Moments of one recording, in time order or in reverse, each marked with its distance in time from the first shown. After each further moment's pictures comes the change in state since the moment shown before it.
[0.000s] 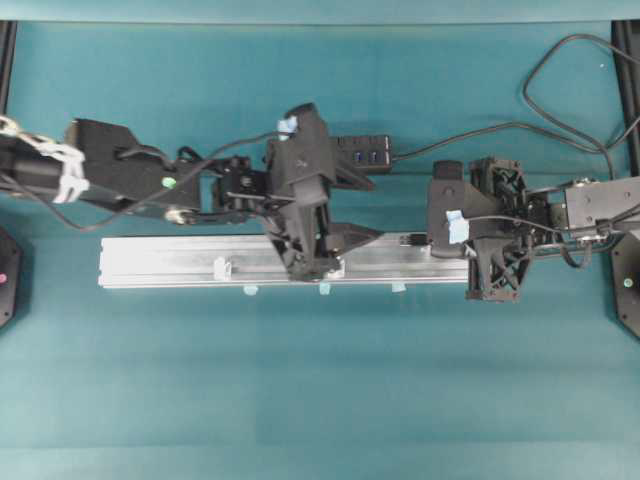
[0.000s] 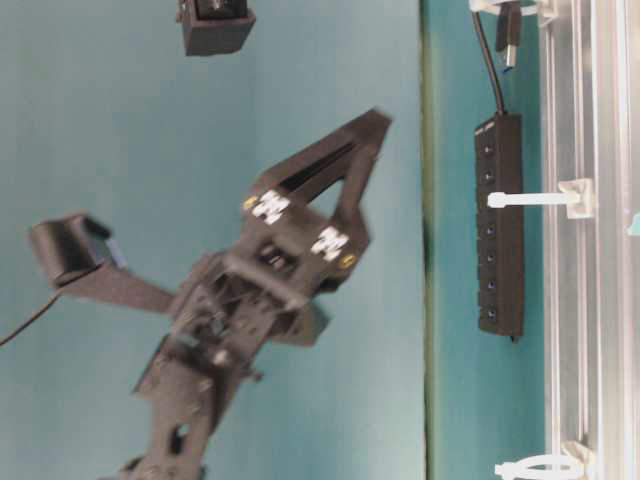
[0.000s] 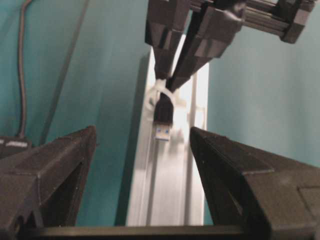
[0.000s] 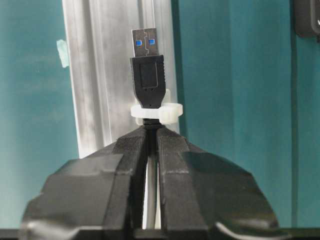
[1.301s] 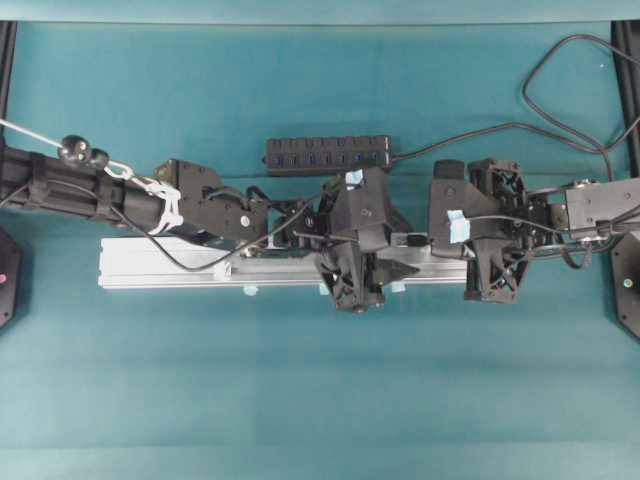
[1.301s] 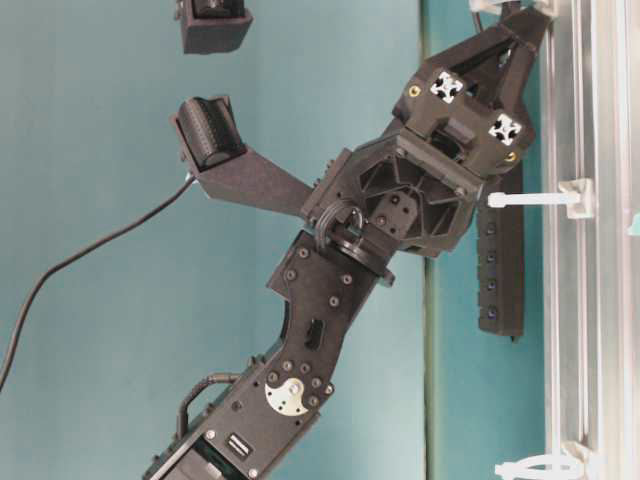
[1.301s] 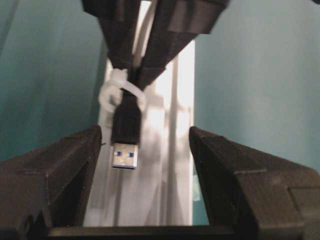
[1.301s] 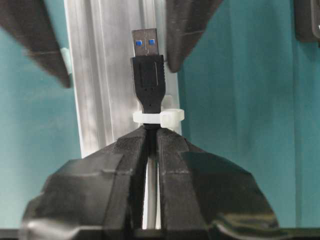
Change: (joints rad) left arm -0.041 0.258 -0.163 0.002 -0.041 -0.005; right arm 0.000 0.000 0.005 -0.002 -0.025 0.011
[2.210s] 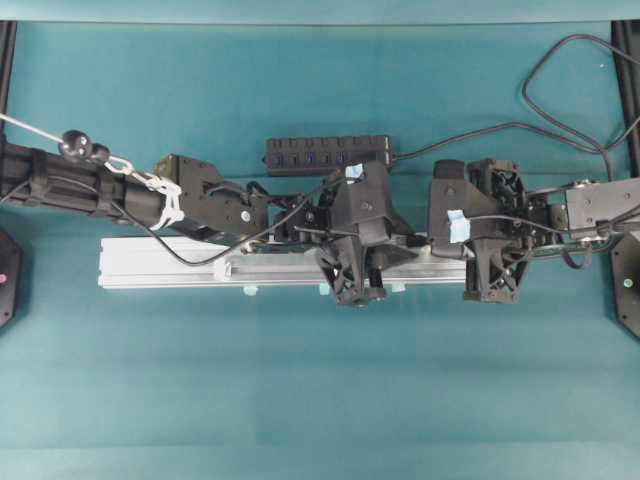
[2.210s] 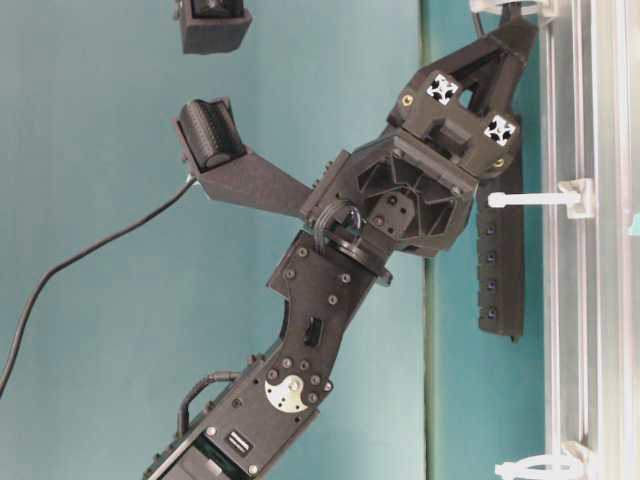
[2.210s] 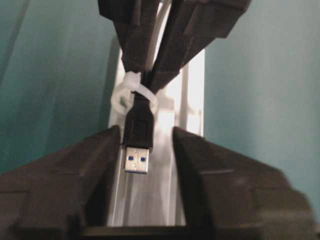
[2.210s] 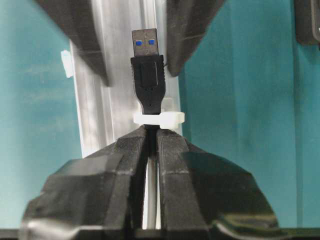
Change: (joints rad) left arm 0.008 0.005 -0.008 0.000 0.008 0.006; right arm 0.000 0.002 0.002 0.005 -0.011 0.000
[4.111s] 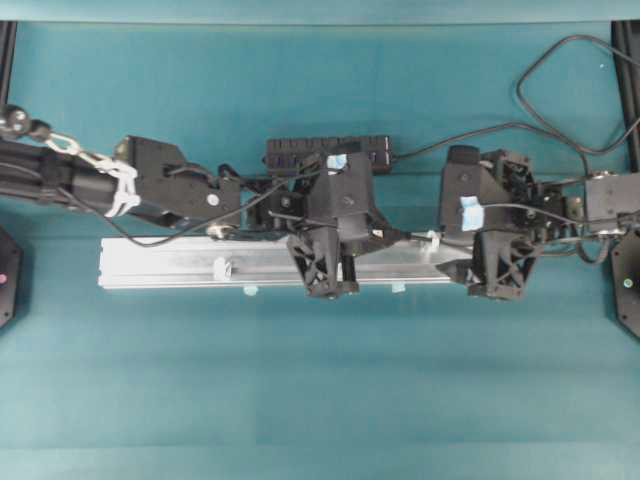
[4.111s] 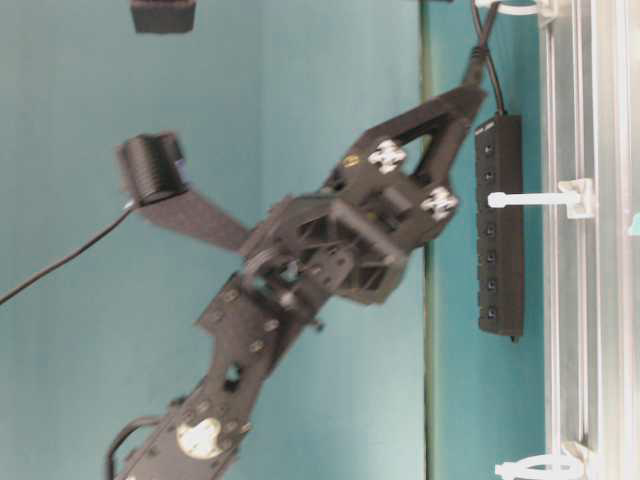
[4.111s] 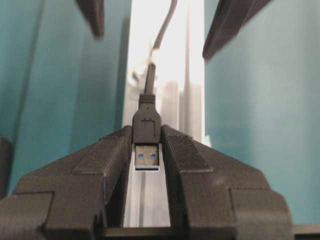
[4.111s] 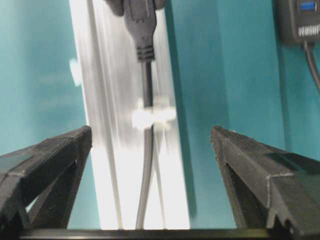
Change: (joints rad) left arm 0.008 -0.173 0.080 0.002 0.152 0.081; right arm -0.002 -0.071 -0.029 0.037 0.044 0.000
